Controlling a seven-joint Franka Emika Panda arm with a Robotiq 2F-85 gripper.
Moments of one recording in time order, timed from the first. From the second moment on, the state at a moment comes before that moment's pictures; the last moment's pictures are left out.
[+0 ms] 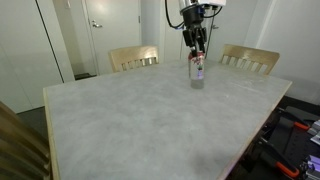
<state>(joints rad) 0.05 0.28 0.03 -1.95 -0.06 1.89 -0.02</state>
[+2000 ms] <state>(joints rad) 0.30 0.60 0.29 -1.70 -0.02 2.21 -0.32</state>
